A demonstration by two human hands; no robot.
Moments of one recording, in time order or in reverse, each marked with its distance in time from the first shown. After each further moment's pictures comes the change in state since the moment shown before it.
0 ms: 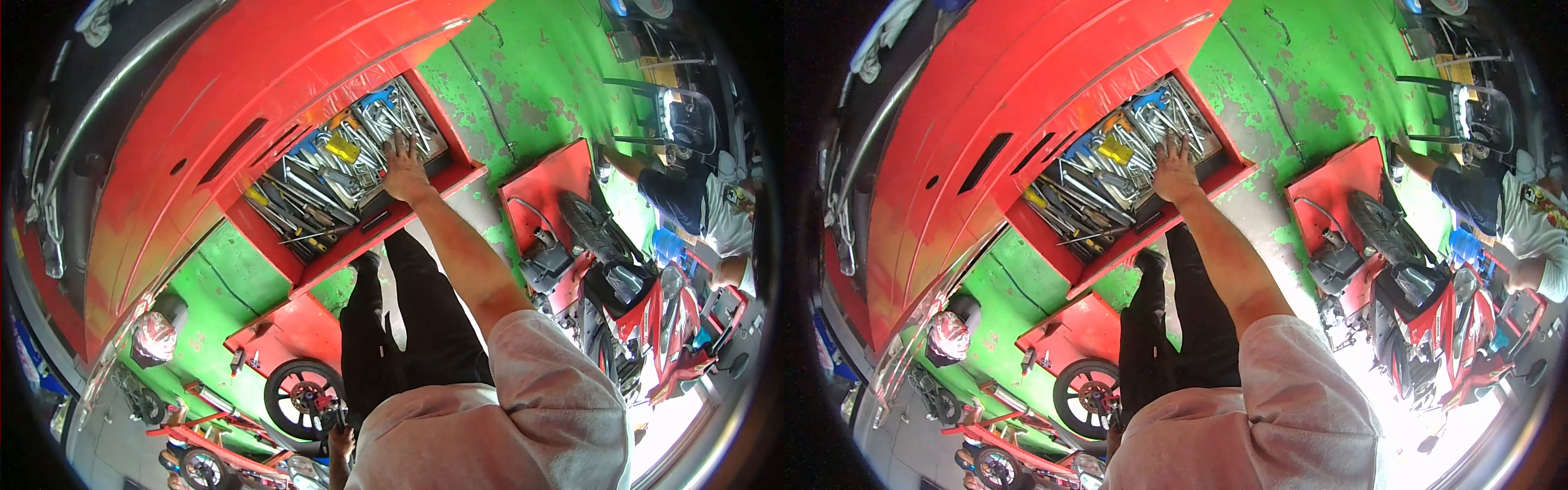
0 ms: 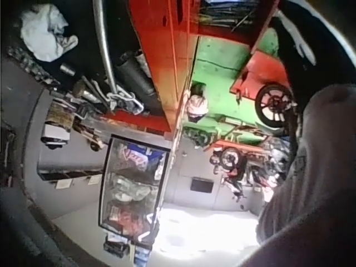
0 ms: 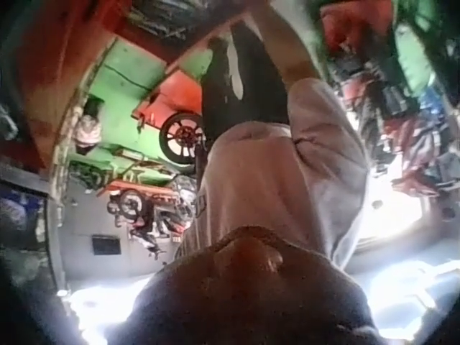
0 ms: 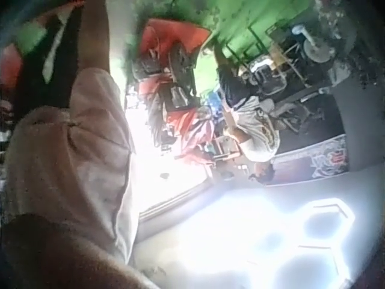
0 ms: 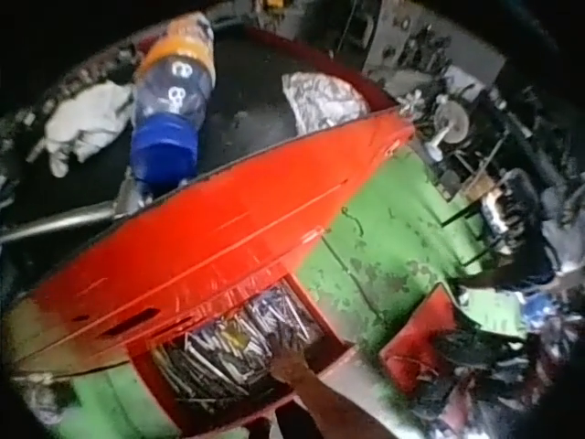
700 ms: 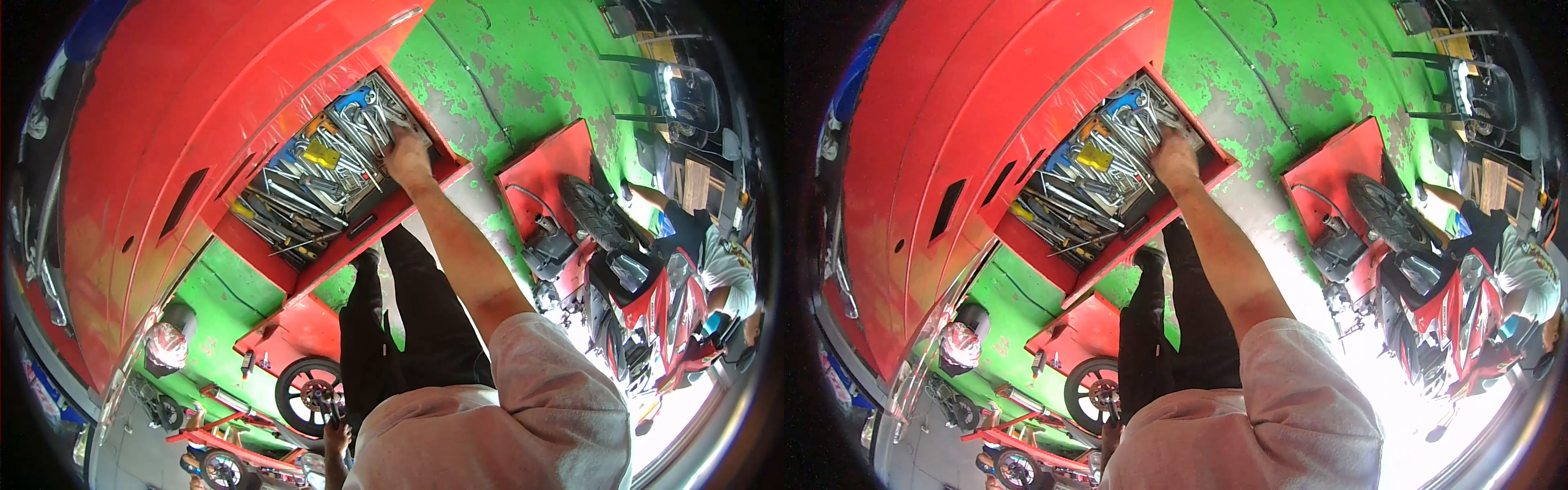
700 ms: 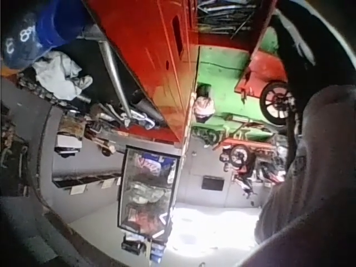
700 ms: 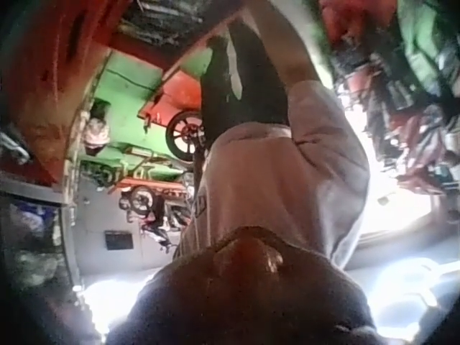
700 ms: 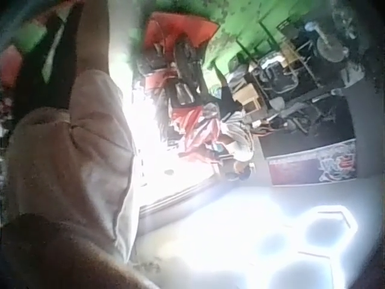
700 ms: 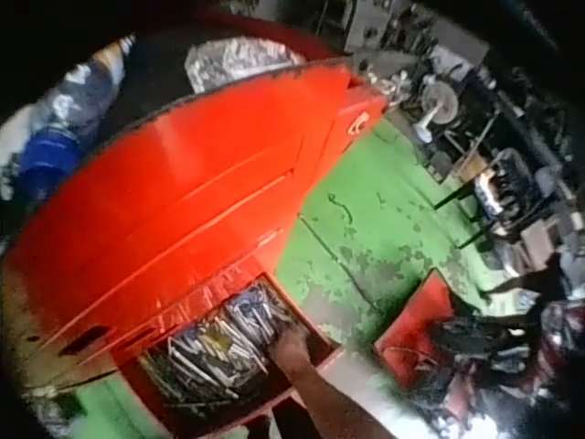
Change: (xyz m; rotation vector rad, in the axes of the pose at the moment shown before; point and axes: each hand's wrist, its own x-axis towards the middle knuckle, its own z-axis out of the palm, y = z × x) left_hand -0.001 0.025 -0.013 -0.063 -0.036 -0.032; right_hand 0.017 0.023 -0.026 0.379 0.200 0.137
